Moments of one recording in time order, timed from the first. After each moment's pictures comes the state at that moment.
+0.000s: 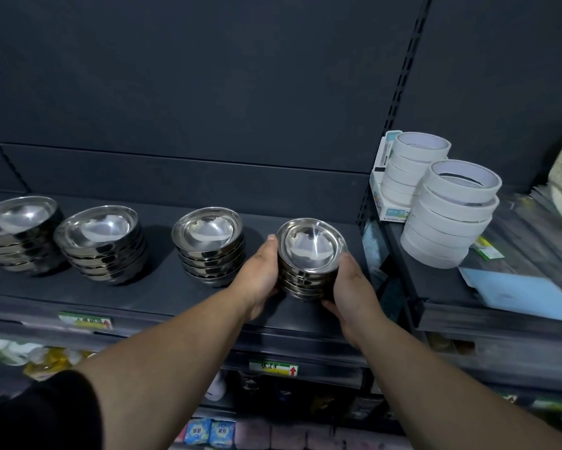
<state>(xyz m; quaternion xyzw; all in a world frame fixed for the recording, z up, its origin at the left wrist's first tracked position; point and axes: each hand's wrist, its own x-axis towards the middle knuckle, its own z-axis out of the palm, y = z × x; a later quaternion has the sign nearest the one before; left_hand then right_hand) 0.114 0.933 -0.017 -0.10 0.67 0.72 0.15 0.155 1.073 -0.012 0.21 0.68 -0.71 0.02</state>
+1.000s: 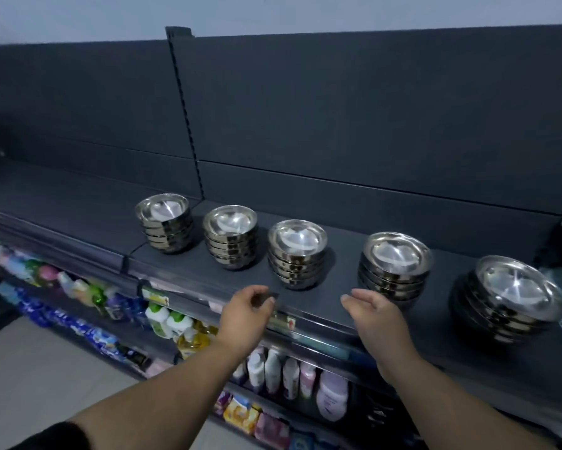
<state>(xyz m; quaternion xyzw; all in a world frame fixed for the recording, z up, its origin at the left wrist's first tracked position) 0.211 0.626 -0.033 -0.18 0.85 0.49 -0.07 0.186 0.836 -0.015 0.08 0.79 -0.61 0.06</state>
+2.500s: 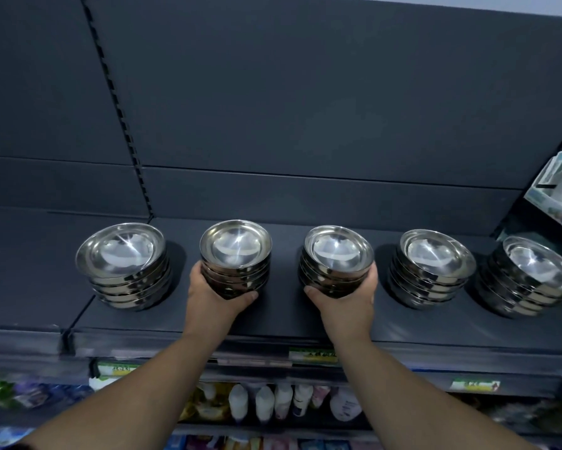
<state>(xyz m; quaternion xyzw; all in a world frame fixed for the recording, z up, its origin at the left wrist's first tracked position) 0.090 0.478 -0.049 -0.08 0.81 0.58 -0.08 0.111 0.680 -0.055 0.22 0.75 -0.58 -0.21</state>
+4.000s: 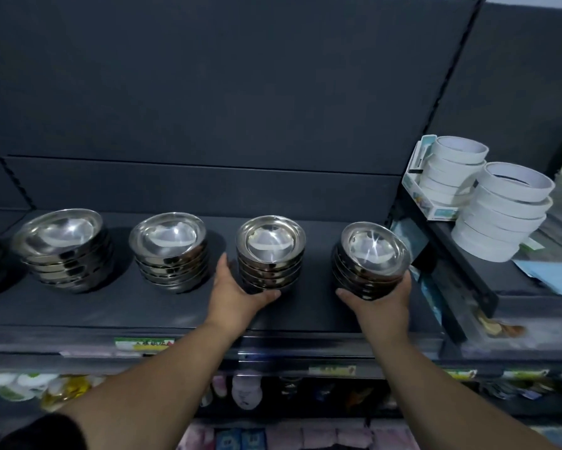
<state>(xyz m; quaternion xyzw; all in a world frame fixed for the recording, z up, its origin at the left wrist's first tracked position) 0.114 0.773 -0.063 -0.06 0.81 0.59 0.01 0.162 1.006 -0.062 0.26 0.78 -0.52 -0.23</state>
